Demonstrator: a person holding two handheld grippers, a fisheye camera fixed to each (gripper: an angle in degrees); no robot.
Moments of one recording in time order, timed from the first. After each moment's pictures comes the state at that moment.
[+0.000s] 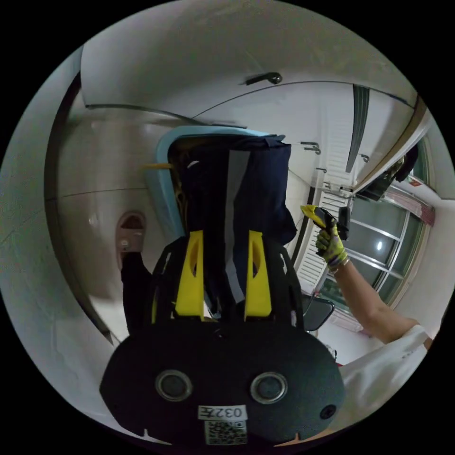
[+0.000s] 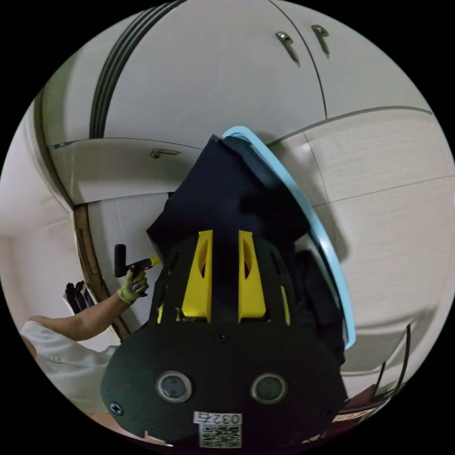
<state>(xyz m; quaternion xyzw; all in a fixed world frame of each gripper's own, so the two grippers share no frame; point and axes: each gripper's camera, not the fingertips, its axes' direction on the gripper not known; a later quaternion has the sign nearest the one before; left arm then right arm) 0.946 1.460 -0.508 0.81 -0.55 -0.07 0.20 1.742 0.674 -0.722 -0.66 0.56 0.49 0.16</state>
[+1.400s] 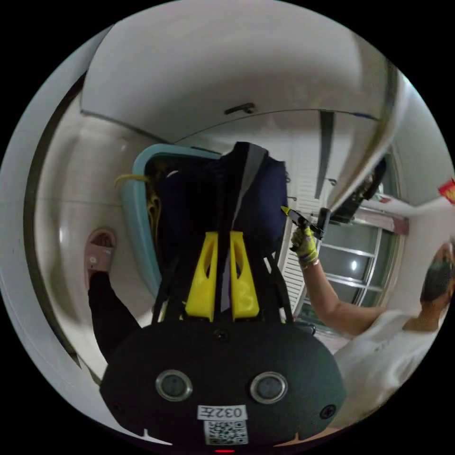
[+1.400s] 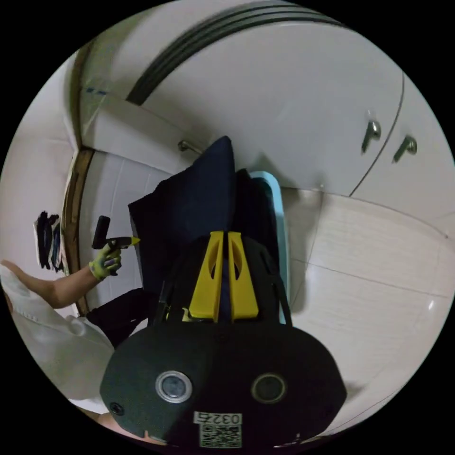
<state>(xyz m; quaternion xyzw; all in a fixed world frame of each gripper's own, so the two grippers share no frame) 0.920 1.568 -0.444 0.83 -0.53 0.06 0.16 1.810 0.697 -0.657 -0.80 0.40 0.39 0.21</state>
